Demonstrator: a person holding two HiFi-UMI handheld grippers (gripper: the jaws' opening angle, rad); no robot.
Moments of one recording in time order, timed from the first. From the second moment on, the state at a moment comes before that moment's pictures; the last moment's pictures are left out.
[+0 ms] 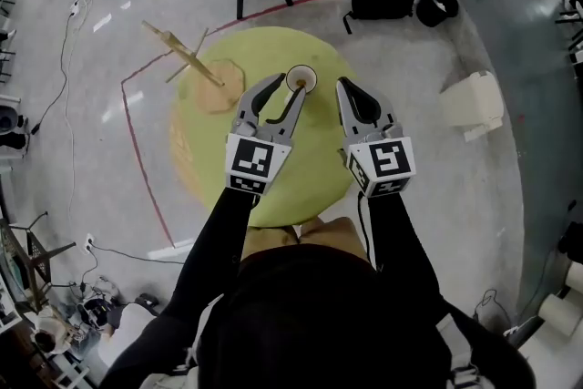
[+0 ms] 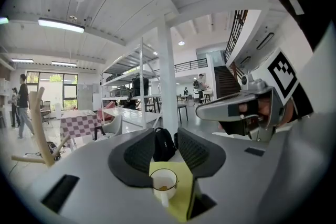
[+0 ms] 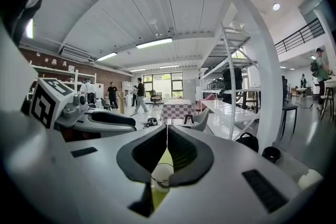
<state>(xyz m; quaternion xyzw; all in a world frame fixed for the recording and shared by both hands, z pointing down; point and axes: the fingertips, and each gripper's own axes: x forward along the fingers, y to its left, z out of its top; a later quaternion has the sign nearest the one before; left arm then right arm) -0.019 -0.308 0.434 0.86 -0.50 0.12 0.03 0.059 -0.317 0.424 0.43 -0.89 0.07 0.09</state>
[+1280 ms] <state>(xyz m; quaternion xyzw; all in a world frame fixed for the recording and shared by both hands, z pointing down) -0.090 -0.238 0.307 0.86 -0.50 0.07 -0.04 0.009 -0.245 0.321 0.48 -0.87 -0.01 0.06</state>
